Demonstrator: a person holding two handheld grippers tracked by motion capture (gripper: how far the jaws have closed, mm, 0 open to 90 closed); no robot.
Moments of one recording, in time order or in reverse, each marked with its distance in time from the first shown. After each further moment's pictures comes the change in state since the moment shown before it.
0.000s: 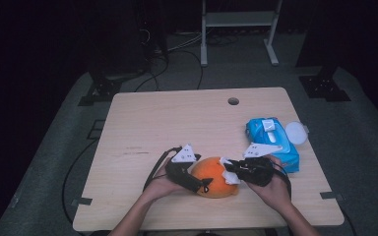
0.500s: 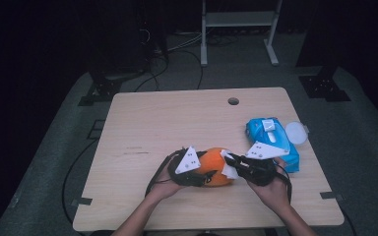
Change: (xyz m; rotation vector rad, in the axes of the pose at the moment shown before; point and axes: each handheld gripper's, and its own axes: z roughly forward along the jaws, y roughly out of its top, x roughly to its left) left arm -0.021 0.010 -0.003 -0.120 0.211 0.329; right arm 0.012 0.011 -0.013 -0.138 -0.102 -0.048
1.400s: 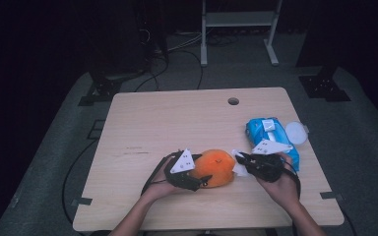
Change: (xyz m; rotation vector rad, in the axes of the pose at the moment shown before) left arm 0.006 -0.022 0.000 0.009 -0.059 -0.095; right arm -0.031 -0.014 -0.005 0.111 -0.075 0.025
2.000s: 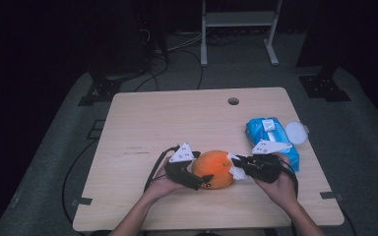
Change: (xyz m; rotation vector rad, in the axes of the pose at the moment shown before) left arm 0.010 0.005 0.001 0.017 -0.072 -0.232; right arm 0.002 -0.001 0.007 0.008 0.116 0.035
